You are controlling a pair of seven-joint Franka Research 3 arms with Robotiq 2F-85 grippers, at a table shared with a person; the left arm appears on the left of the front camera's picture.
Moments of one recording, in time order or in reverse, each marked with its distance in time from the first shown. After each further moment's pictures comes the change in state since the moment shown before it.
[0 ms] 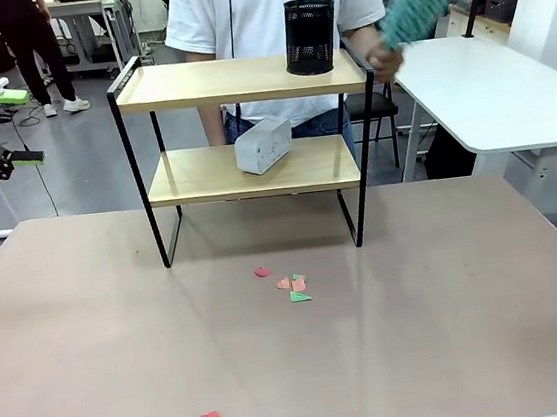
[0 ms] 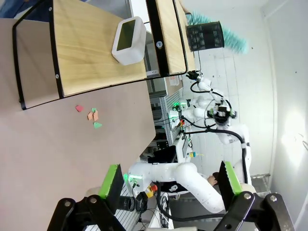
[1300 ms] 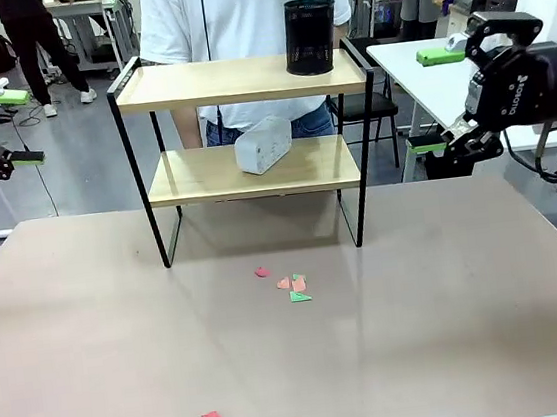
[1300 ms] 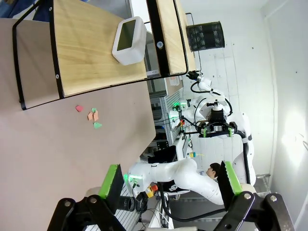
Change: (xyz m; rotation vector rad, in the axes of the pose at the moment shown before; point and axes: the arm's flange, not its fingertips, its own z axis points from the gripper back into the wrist) left arm 0.000 0.000 0.000 0.001 -0.001 0.000; right arm -0.033 -0.030 -0.187 0.046 0.485 -0.065
